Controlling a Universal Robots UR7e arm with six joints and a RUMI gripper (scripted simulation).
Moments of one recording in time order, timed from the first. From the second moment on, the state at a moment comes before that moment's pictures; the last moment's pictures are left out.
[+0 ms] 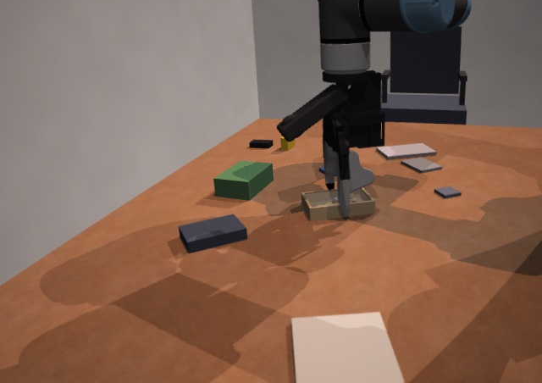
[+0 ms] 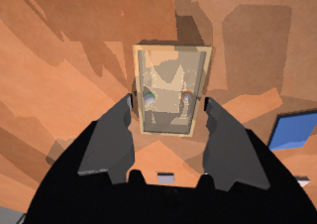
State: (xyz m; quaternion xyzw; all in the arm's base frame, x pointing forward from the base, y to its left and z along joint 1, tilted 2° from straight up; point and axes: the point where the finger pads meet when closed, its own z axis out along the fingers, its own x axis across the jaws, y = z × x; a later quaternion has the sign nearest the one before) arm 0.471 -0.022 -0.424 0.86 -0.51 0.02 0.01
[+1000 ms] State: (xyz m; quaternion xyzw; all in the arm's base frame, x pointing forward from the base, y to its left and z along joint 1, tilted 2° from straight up) arm 0.470 -0.020 -0.368 0.86 -0.51 0.02 0.01
